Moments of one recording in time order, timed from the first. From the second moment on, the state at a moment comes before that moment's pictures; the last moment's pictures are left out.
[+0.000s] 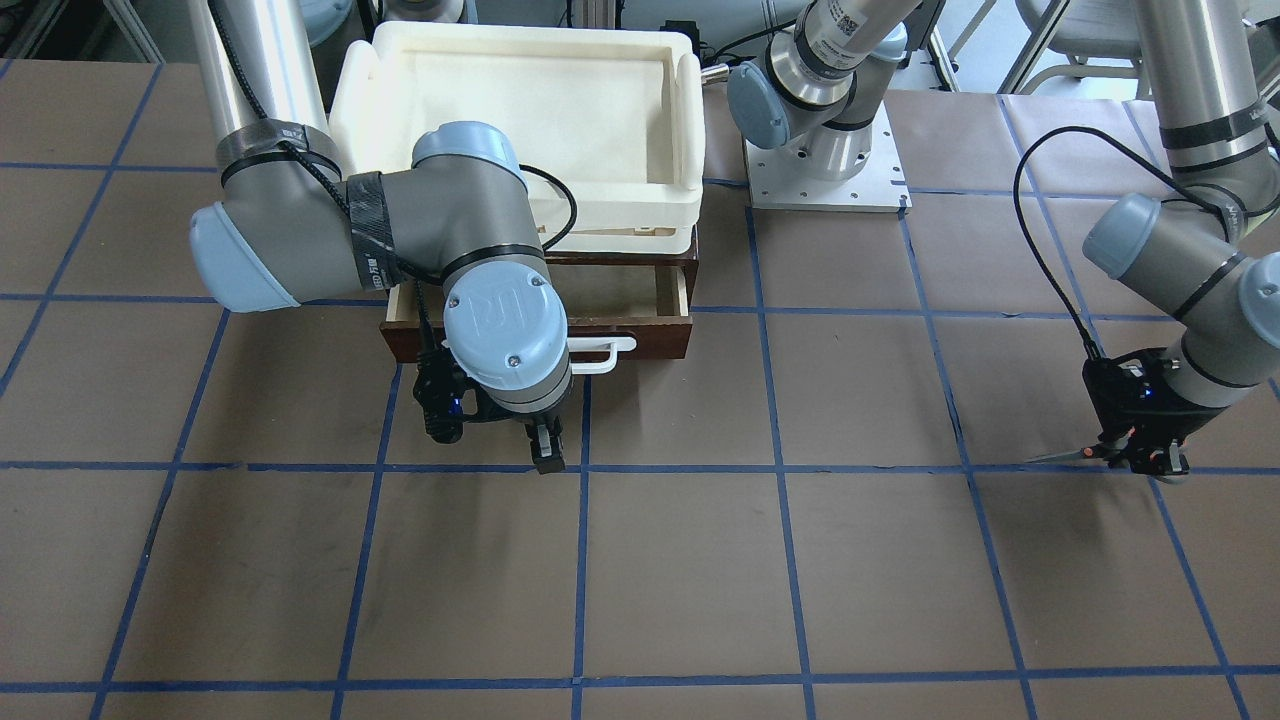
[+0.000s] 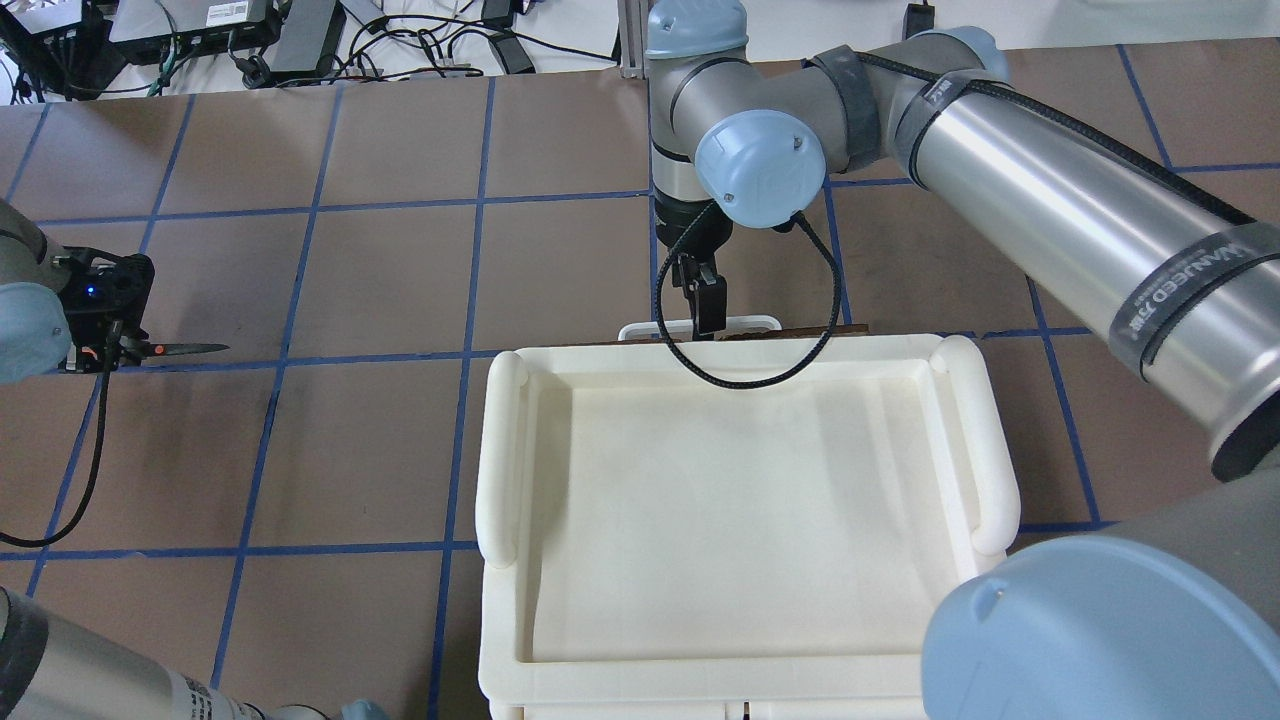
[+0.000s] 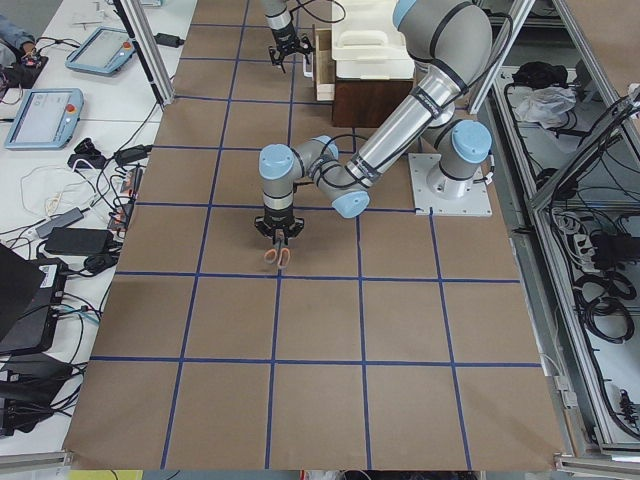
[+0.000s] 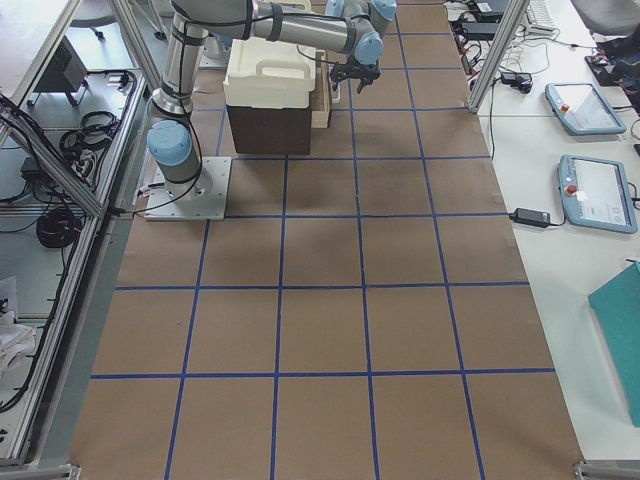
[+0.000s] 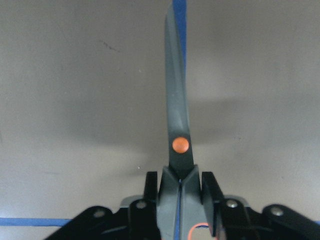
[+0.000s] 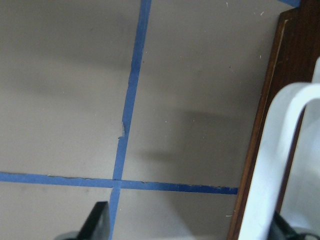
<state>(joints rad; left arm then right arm) -0.96 -1.96 -1.85 -0.78 1.68 2.18 1.87 -1.07 1.41 -1.66 -1.48 1.66</state>
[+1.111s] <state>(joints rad) -1.06 -1.89 -1.85 -0.78 1.67 2.09 1.85 -1.02 1.33 -1.67 -1.49 1.59</state>
